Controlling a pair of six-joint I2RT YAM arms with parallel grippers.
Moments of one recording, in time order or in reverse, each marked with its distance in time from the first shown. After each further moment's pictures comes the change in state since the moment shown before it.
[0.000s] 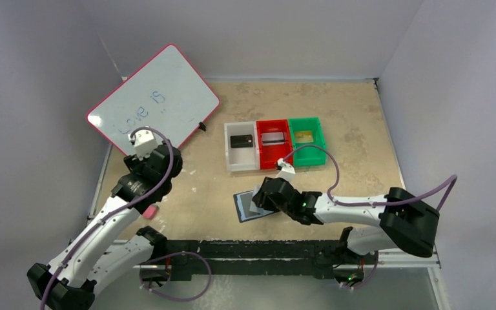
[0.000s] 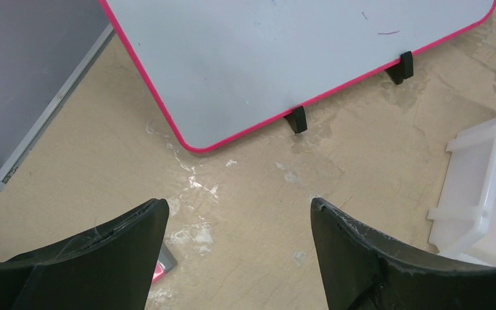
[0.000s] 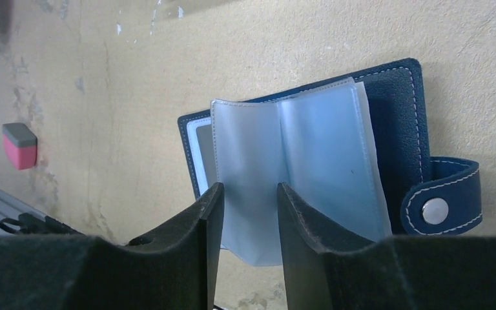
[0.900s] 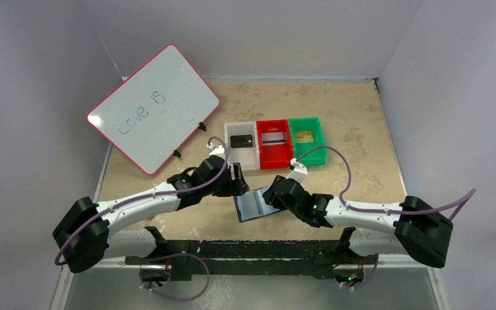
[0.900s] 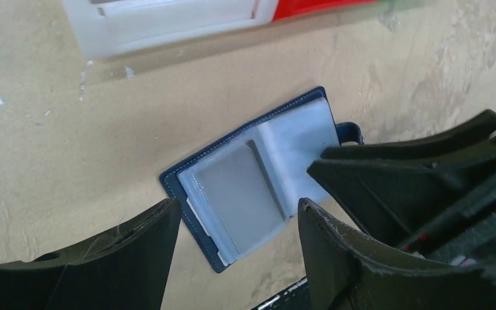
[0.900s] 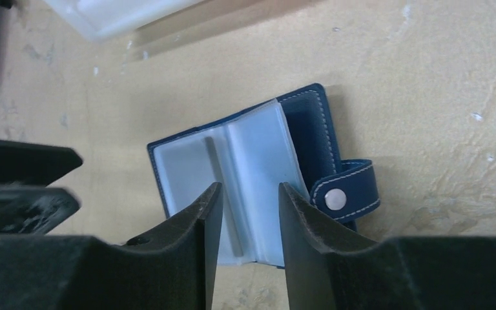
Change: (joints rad) left arm -0.304 0.393 -0.155 0.609 0.795 -0.106; right arm -0.042 -0.121 -0.079 -0.045 0.089 0.011
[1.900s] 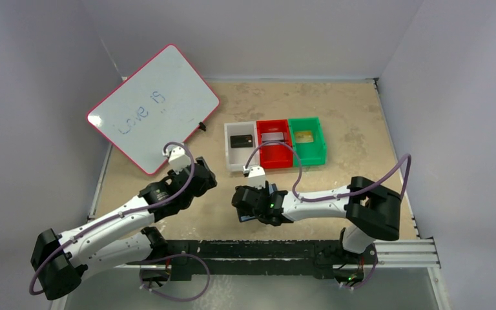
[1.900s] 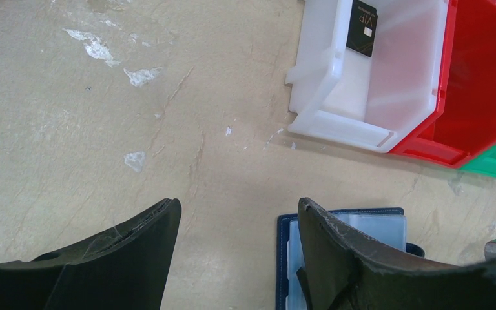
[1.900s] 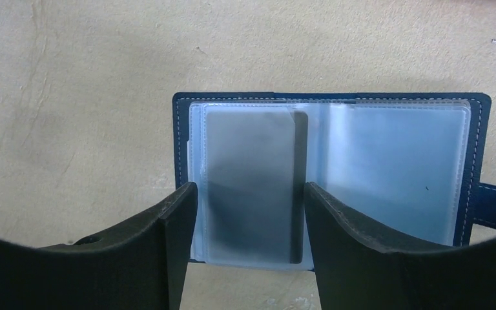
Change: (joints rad) left arm -0.021 -0.294 -0.024 -0.364 -0.555 -0.262; right arm 0.213 0.407 0.388 -0.220 0.129 -0.232
